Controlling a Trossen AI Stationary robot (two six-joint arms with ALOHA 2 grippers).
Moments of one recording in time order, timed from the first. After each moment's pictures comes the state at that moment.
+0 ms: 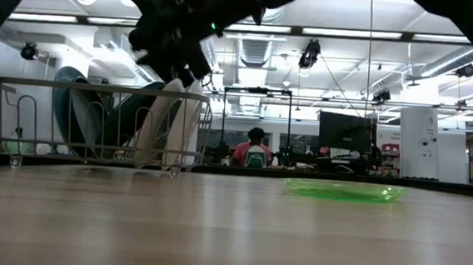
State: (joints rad) left arm 0.84 1.90 1.78 -1.48 0.62 1.12; right arm -0.09 2.21 1.97 -0.22 -0.06 -1.16
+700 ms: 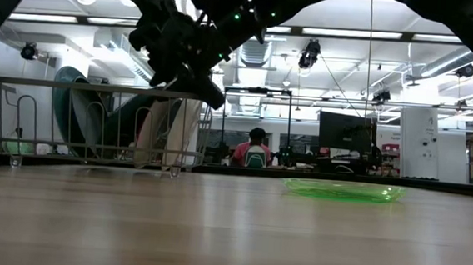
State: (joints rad) left arm 0.84 1.90 1.78 -1.48 0.62 1.12; right arm -0.15 2.24 1.92 -0.31 0.06 -1.31
